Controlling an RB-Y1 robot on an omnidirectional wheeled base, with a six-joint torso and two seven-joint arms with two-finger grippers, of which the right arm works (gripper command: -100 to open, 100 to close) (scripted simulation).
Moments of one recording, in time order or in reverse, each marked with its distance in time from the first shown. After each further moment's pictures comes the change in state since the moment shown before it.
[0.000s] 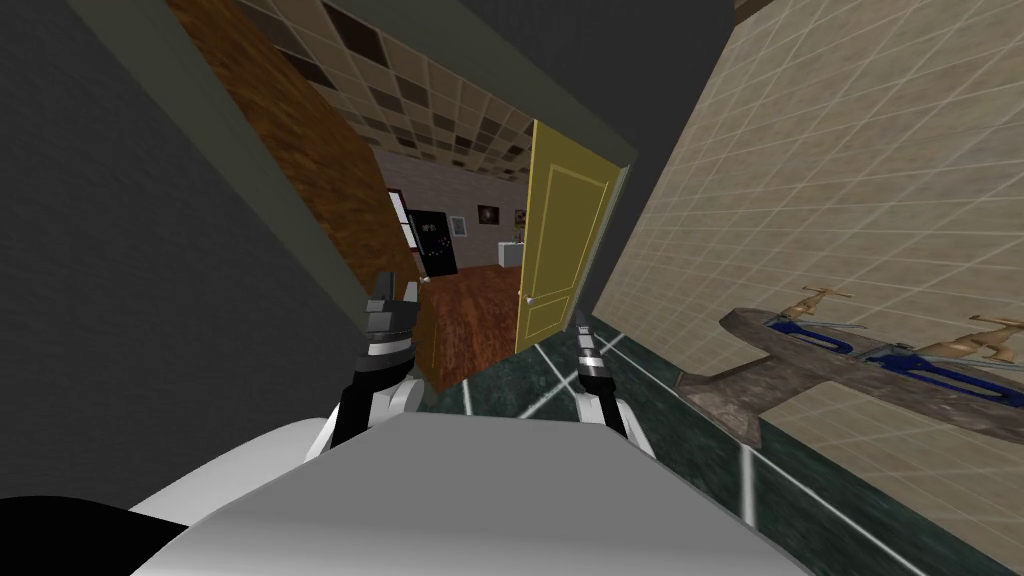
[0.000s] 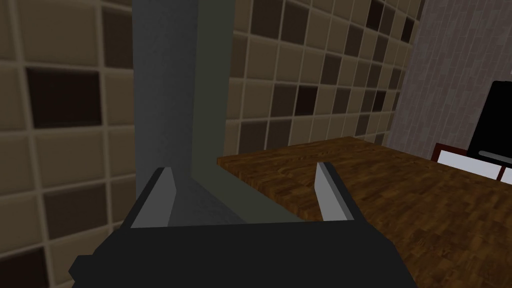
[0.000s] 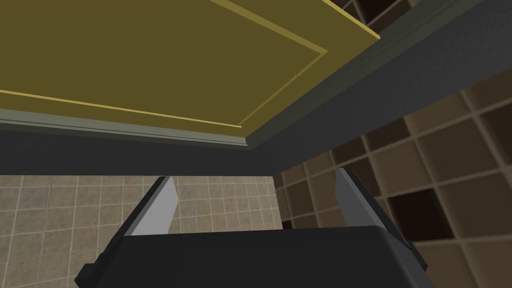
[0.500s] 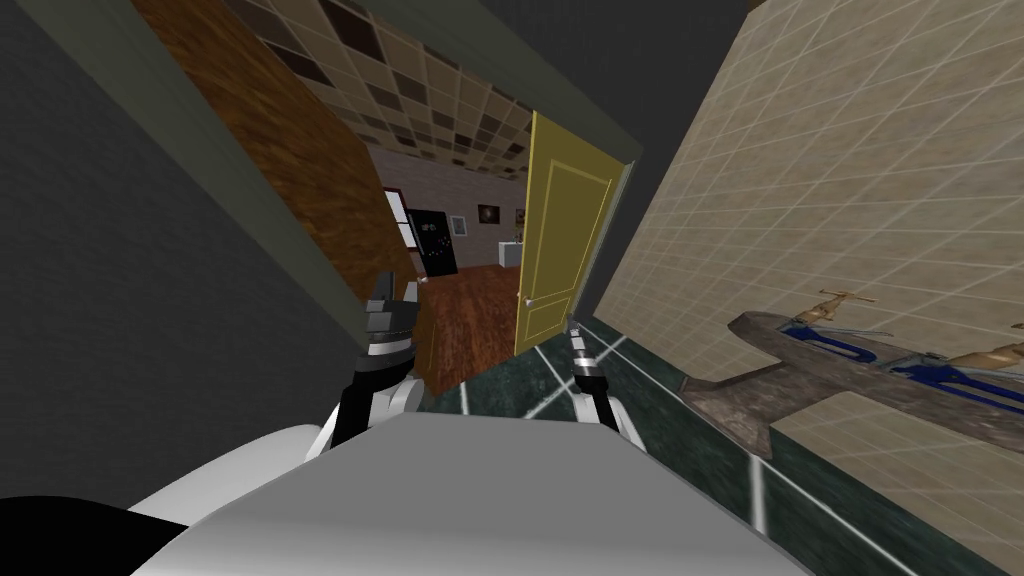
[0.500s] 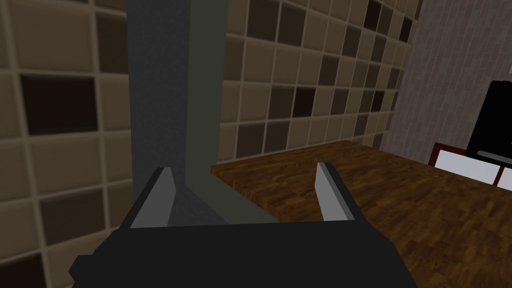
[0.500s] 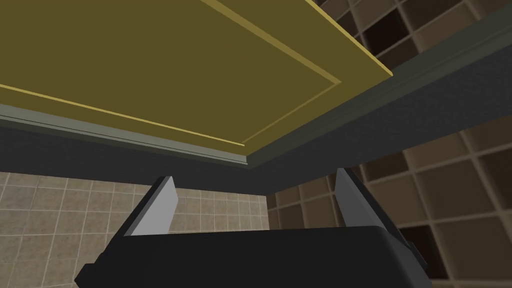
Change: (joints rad) arm -0.040 -0.019 0.009 0.110 0.026 -0.035 0.092
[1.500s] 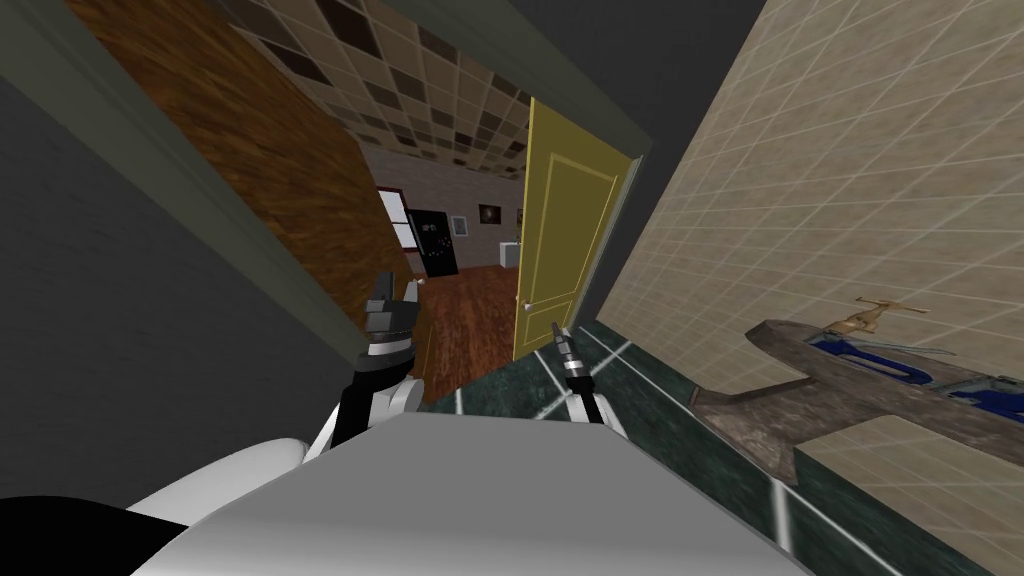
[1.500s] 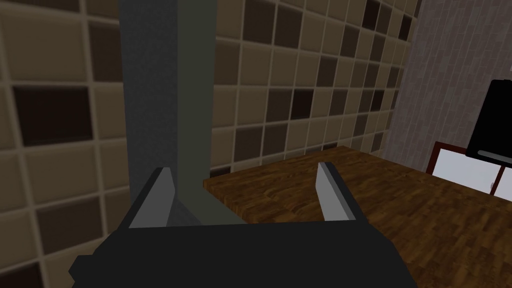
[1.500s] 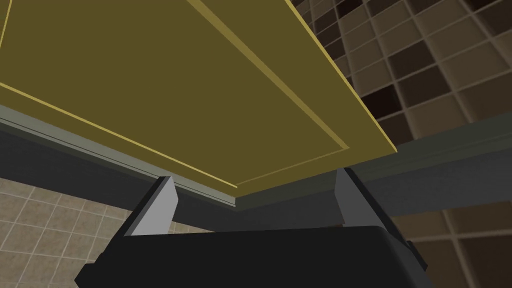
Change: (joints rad) arm -0.092 -0.022 0.020 0.254 0.058 -0.079 0.198
